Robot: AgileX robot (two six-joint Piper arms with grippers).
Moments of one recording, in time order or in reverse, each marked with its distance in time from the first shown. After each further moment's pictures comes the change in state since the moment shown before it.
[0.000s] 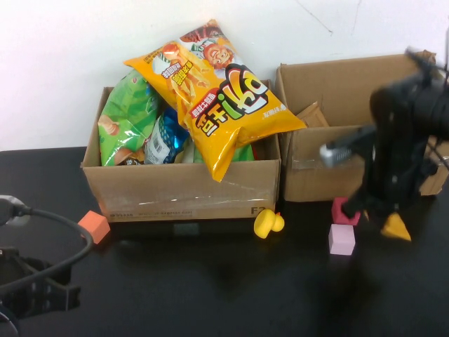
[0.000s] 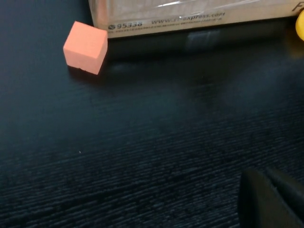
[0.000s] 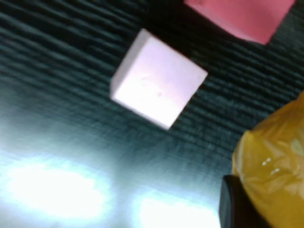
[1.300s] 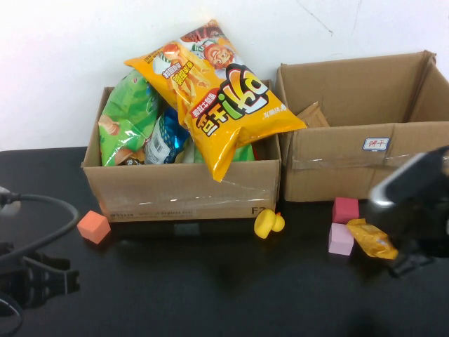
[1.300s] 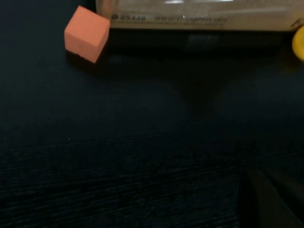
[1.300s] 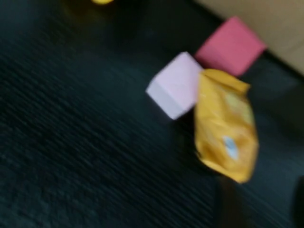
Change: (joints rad) right arm -0.014 -0.573 0.826 -0.014 -0.862 -0.131; left arm 0.000 0.000 -0.030 0.032 0.038 -0.169
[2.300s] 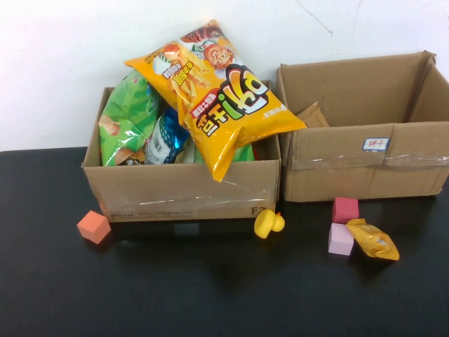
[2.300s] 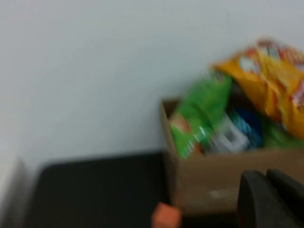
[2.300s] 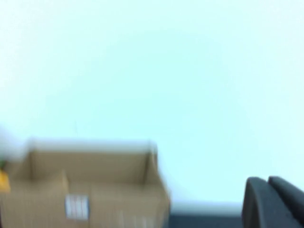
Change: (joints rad) right arm -0.326 -1.243 0.175 -0.045 0.075 0.264; left arm 0.000 -0.681 0.048 0.397 -0.122 -0.231
